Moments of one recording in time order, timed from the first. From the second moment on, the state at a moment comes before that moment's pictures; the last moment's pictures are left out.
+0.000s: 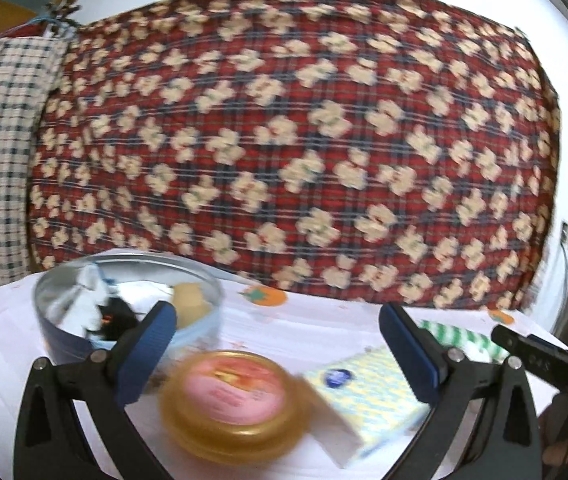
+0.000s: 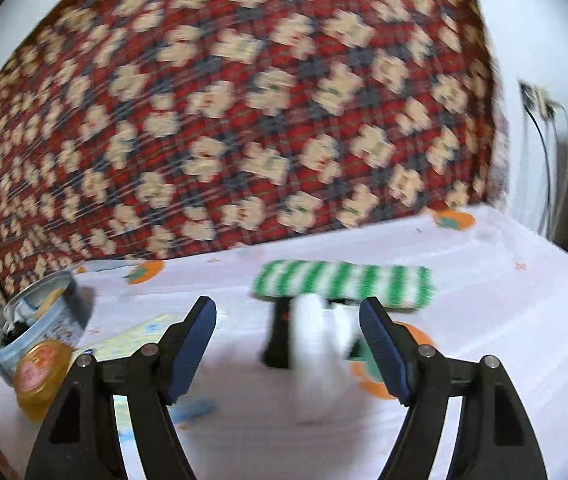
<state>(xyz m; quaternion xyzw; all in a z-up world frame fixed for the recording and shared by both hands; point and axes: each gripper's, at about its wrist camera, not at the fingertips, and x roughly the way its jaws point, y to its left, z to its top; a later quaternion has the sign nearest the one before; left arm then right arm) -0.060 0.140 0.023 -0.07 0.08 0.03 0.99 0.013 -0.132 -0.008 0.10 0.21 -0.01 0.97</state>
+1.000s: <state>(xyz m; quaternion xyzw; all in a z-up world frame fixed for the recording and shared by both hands) -0.030 0.022 0.015 0.01 0.16 -0.08 0.98 0.063 -0.189 -0.029 0.16 0.35 0.13 0.91</state>
